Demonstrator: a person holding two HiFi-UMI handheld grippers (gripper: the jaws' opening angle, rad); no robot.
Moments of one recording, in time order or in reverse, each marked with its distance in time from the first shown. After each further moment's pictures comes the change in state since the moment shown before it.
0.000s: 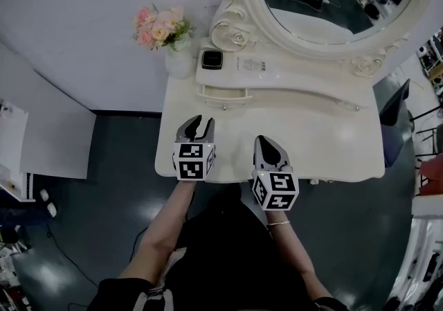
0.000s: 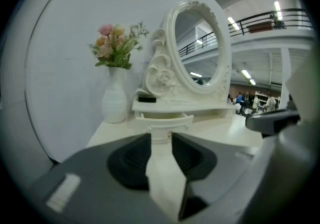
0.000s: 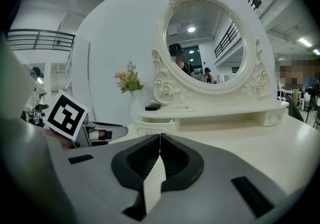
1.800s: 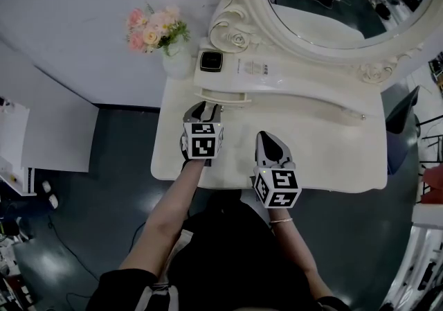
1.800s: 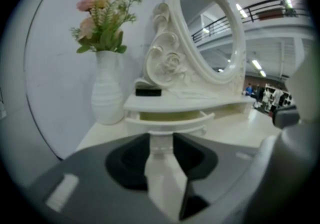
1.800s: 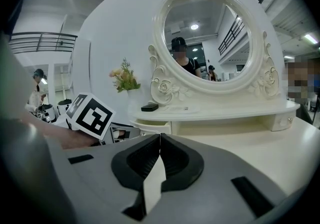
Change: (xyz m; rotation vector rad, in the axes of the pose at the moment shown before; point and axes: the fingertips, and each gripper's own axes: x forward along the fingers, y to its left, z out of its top) left arm 0.080 0.011 0.006 0.008 0.091 0.098; right arm 0.033 -0.025 0.012 -0.012 0.016 0.051
